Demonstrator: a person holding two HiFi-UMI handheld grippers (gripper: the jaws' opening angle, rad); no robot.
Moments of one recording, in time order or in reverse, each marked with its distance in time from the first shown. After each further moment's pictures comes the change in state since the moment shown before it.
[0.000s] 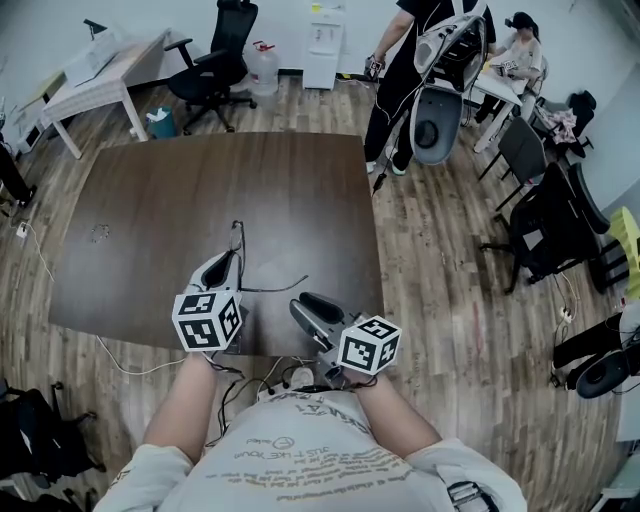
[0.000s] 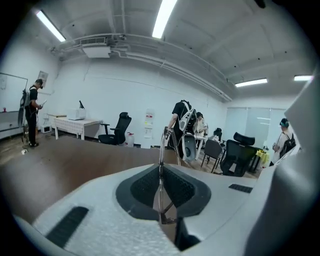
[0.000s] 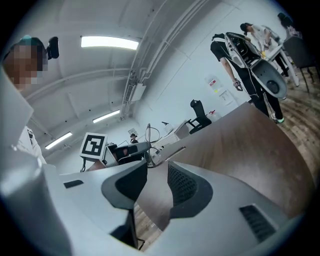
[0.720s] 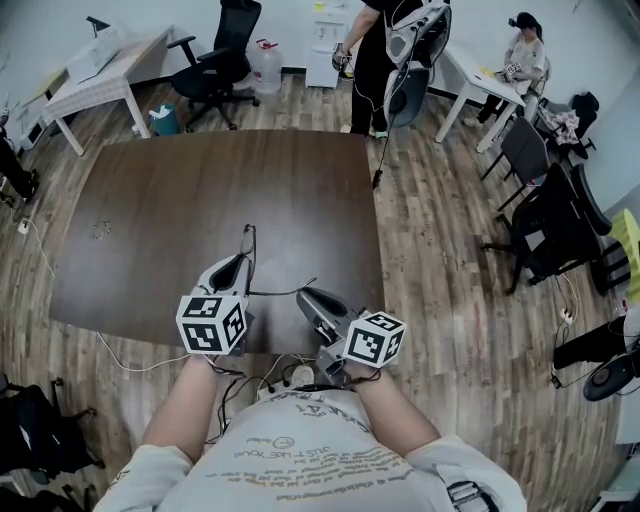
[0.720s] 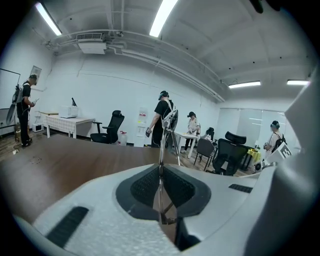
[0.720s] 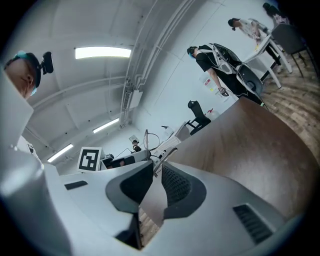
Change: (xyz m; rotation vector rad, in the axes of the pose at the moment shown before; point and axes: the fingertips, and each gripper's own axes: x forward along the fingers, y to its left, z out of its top) left arm -0.002 -0.019 -0.009 0.012 0.010 -0.081; right arm -0.001 -0.007 0.009 0.101 -0.052 0.027
